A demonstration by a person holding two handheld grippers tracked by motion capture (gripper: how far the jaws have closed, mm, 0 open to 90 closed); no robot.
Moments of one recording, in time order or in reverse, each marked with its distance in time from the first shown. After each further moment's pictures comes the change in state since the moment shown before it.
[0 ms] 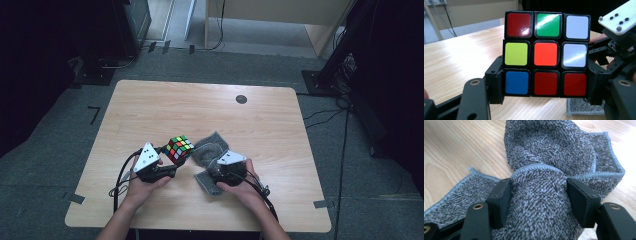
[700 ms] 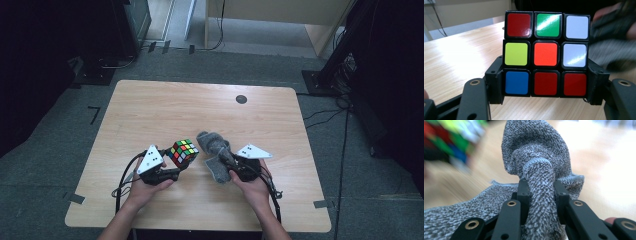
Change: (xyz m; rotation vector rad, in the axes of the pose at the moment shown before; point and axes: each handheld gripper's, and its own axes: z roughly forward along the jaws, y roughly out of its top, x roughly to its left) left arm -0.012 -0.003 0.007 0.030 -0.058 0.050; right arm -0.021 0.017 -0.061 -0.278 0.055 0.206
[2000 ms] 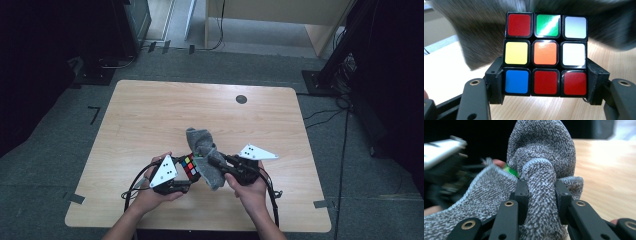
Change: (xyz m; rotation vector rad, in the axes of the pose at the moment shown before) left arm -0.036 0.006 0.009 0.010 -0.112 0.161; right arm 0.030 0.021 -0.014 -0.111 0.255 0.078
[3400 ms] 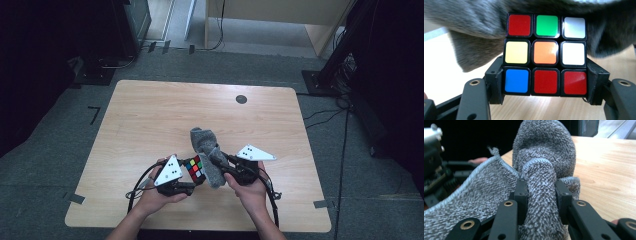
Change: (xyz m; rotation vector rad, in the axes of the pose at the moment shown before) left arm 0.000 0.005 0.004 0.018 -0.026 -0.094; right arm -0.006 -0.006 0.002 0.047 -0.130 -0.017
